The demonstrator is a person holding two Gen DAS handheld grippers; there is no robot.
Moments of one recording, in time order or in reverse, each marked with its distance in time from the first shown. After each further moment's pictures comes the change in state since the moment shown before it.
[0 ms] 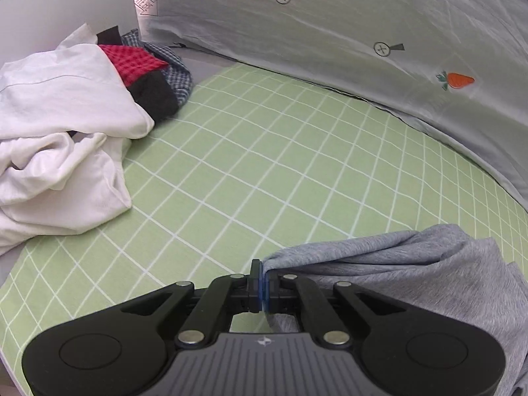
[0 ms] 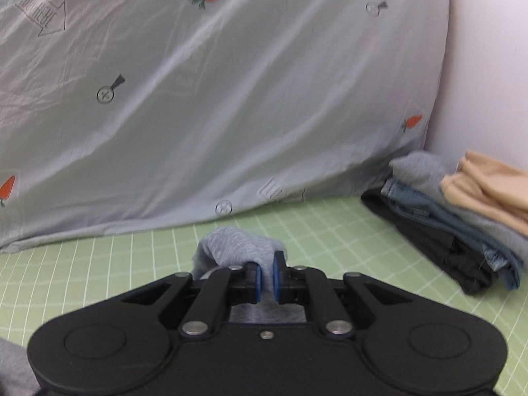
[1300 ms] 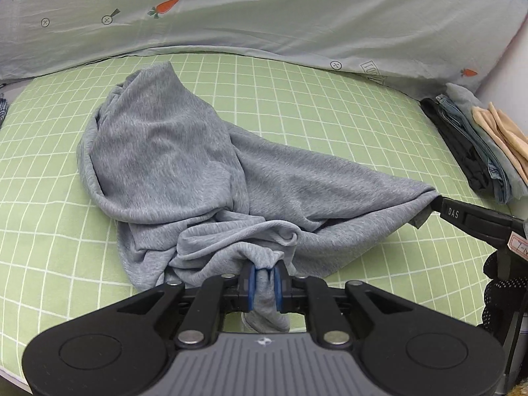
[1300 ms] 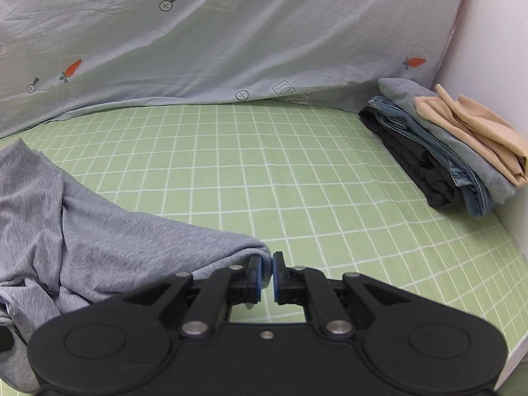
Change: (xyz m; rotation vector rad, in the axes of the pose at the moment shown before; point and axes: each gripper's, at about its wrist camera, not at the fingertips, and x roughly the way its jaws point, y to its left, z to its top) left arm -0.181 -0.194 -0.191 0.478 0.079 -0.436; right arm -0.113 -0.092 -0.124 -0.146 0.329 0.148
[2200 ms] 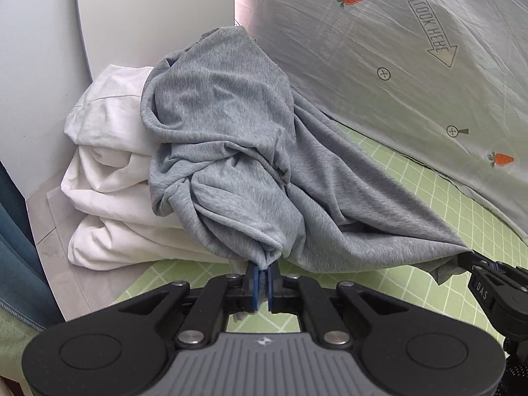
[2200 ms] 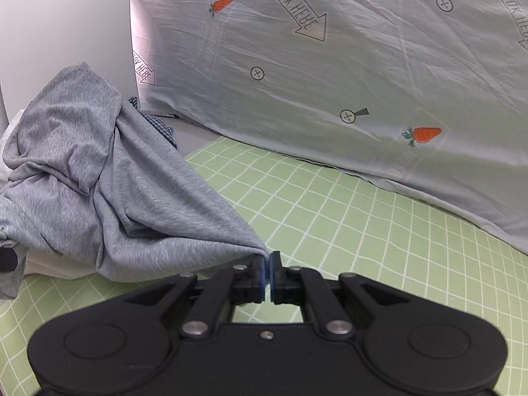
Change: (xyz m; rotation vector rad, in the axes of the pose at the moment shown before) left arm -0.047 0.373 -0.001 -0.539 -0.194 0.506; right arm -0.033 0.419 0.061 -0.457 -0.166 0.550
